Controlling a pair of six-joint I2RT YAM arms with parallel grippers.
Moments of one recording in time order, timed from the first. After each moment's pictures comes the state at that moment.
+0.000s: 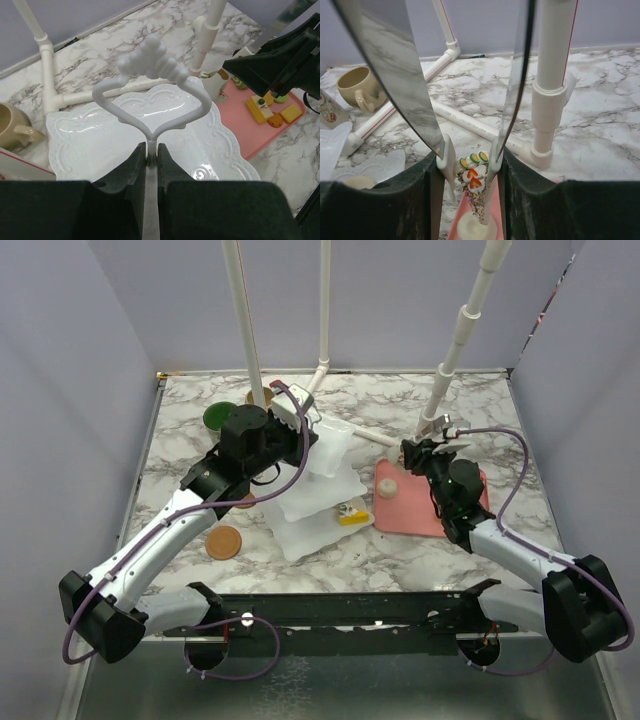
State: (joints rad) left arm -0.63 1.16 1.16 -0.23 0.13 -0.04; right arm 0.42 1.15 0.45 0.72 0.21 0.18
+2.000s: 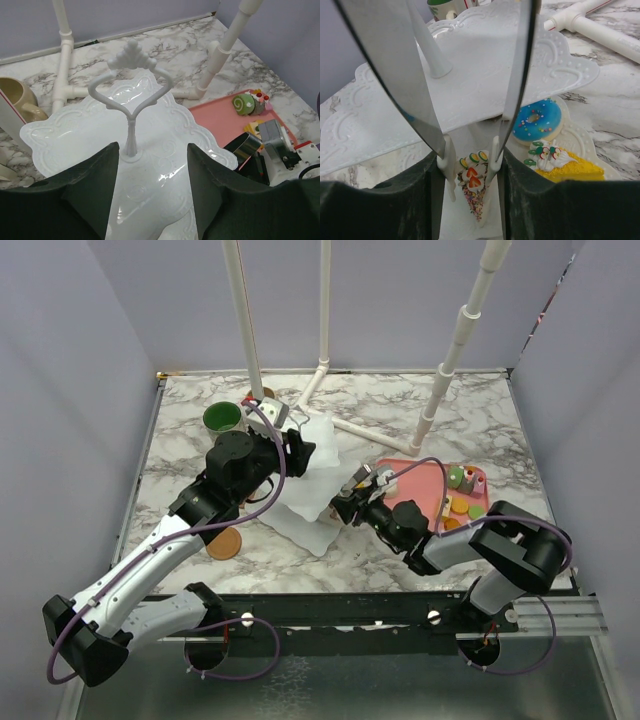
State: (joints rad) left arm -0.68 0.99 0.97 -0.11 -0.08 -0.20; right arm 0.90 1.59 0.34 1.24 0.15 0.26
